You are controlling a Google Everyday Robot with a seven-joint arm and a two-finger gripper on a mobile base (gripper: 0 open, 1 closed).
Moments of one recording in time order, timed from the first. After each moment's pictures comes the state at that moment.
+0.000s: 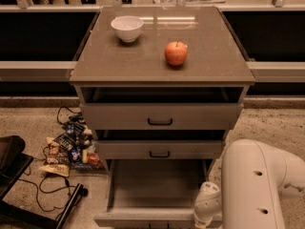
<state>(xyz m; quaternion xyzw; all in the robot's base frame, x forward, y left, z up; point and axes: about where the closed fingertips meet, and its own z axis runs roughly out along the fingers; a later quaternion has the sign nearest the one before) 0.410 -0.230 0.150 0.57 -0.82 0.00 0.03</state>
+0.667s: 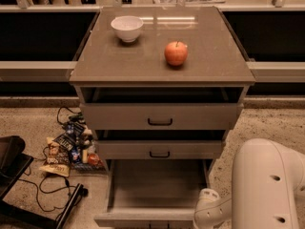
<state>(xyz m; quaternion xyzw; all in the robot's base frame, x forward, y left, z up) 0.362 -0.217 0.175 0.57 -0.82 -0.02 0.04</state>
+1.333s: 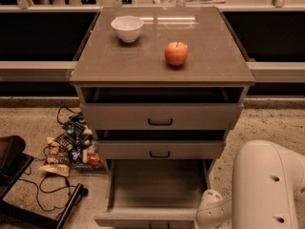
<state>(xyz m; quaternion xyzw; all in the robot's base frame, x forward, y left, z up) 0.353 -0.221 0.169 0.56 -0.83 -0.03 0.05</state>
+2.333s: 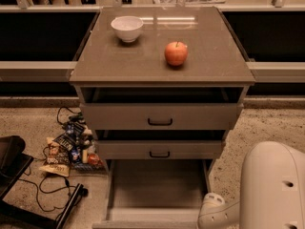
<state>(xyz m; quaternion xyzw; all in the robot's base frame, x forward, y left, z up) 0.335 -0.221 0.184 0.55 -0.83 -0.03 0.05</state>
